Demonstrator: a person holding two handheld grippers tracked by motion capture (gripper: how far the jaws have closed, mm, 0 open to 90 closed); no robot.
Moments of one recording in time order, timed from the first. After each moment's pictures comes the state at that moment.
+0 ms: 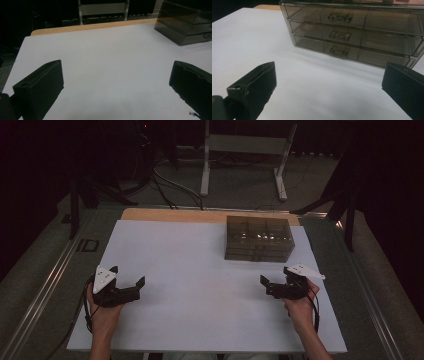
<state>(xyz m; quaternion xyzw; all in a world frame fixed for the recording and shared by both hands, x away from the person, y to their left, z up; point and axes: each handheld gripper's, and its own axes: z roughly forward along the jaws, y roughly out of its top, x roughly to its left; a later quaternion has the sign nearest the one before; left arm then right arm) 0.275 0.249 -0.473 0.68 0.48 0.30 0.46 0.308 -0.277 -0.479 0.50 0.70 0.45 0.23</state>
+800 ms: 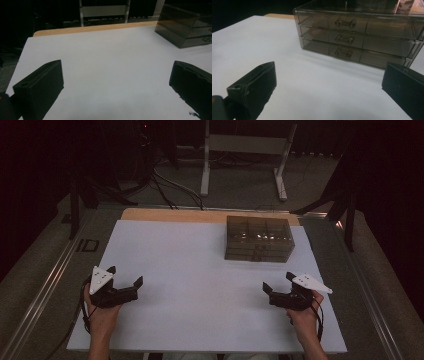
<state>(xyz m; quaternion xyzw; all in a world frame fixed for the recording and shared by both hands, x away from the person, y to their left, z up) 0.272 0.254 -0.470 0.68 0.48 0.30 0.47 0.279 -0.281 -0.480 0.47 0.69 0.49 0.25</state>
